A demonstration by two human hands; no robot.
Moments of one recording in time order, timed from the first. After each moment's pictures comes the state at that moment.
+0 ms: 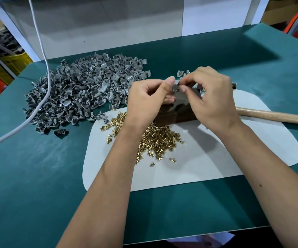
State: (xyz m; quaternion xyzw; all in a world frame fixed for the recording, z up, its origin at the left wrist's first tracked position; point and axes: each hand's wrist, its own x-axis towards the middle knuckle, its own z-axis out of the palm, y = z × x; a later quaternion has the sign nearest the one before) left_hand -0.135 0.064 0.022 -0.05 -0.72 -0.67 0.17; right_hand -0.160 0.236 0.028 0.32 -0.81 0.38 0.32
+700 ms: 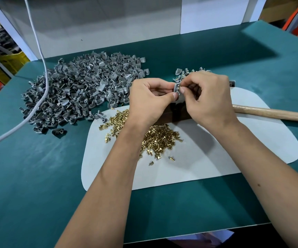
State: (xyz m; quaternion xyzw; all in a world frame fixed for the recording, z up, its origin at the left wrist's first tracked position) left_hand -0.134 0.075 0.025 -0.02 -0.73 -0.66 0.15; right_hand -0.157 0.232 0.026 0.26 -0.84 0.37 0.30
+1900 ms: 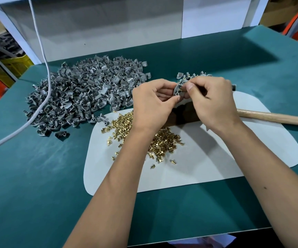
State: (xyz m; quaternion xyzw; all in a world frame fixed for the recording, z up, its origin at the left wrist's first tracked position) left_hand -0.132 0.080 0.027 -0.06 -0.80 -0.54 0.24; right_hand -0.156 0.232 0.032 0.20 -0.84 0.45 0.22
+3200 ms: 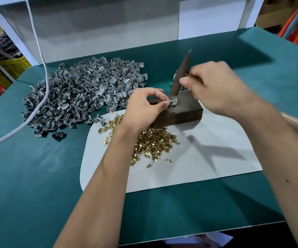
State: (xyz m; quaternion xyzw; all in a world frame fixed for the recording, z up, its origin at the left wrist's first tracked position) left_hand -0.138 0.061 0.021 0.01 -0.83 -0.55 0.10; right_hand -0.157 0.250 0.082 0.22 -0.93 0.27 0.10
